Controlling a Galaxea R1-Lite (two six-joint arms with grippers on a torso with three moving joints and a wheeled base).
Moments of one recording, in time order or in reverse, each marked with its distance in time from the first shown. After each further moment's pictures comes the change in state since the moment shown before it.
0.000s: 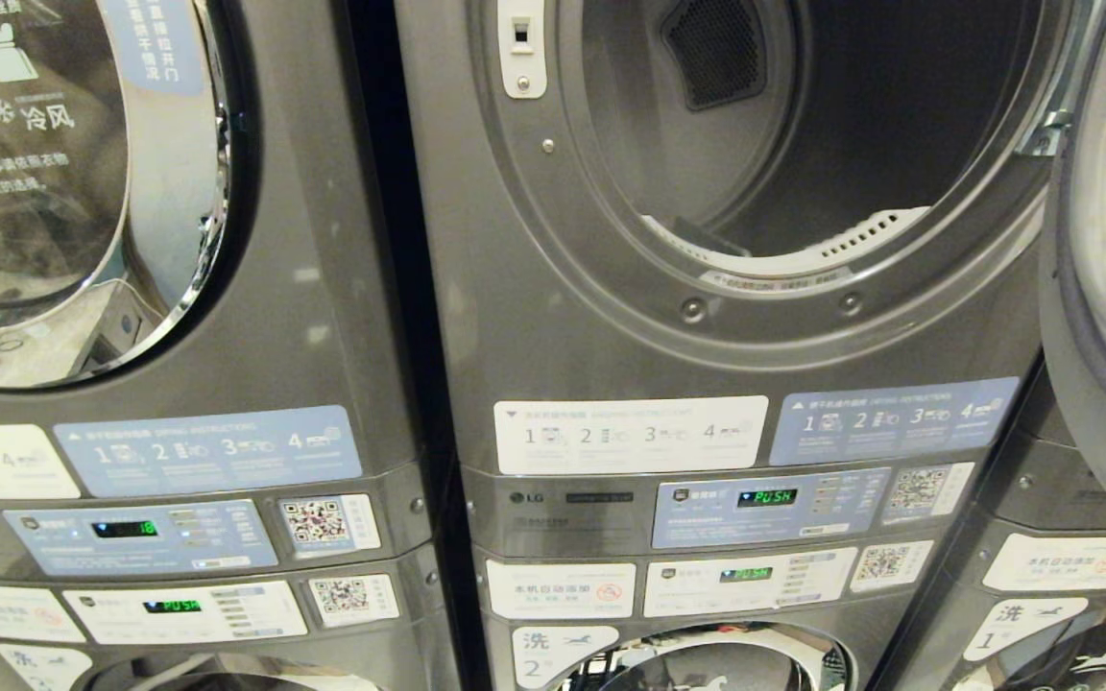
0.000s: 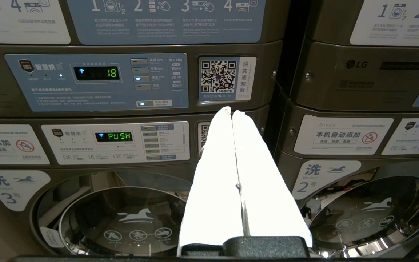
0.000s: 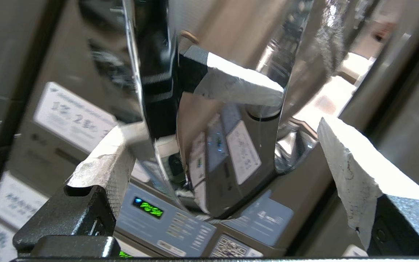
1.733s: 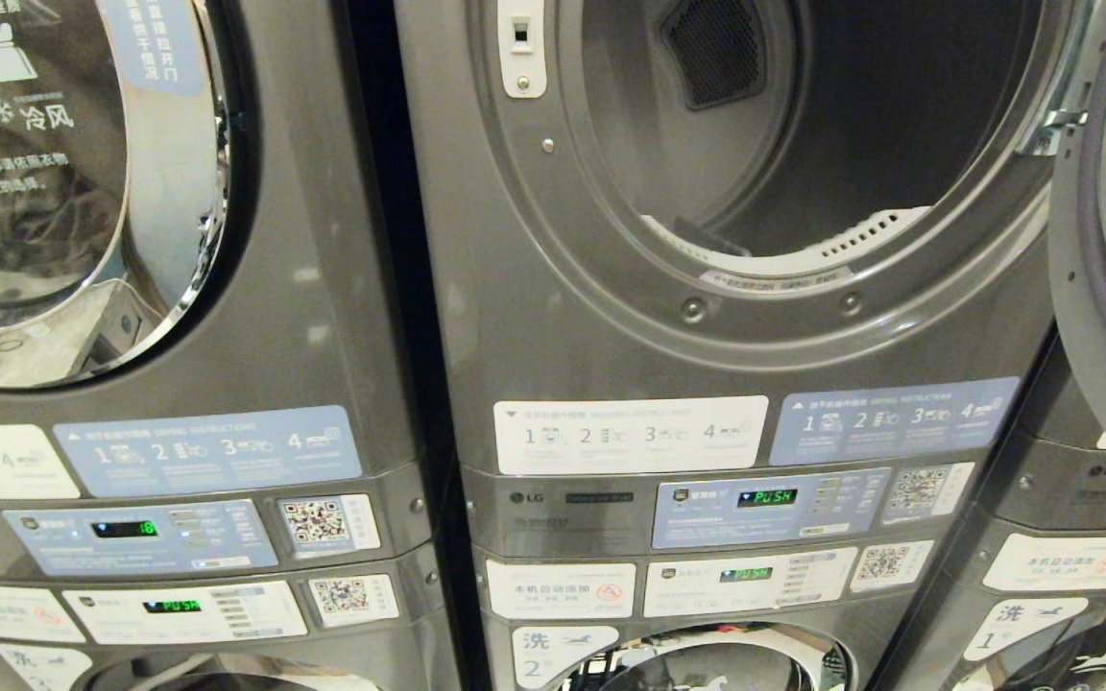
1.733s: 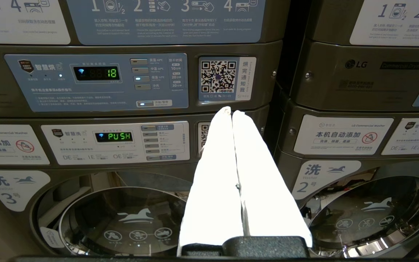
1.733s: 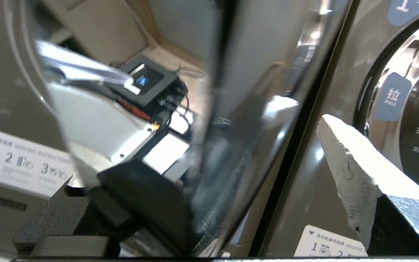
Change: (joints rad) left arm 0.000 0.000 0.000 0.000 0.000 0.000; right arm -0.002 -0.009 -0.003 -0.135 -0.185 -0.005
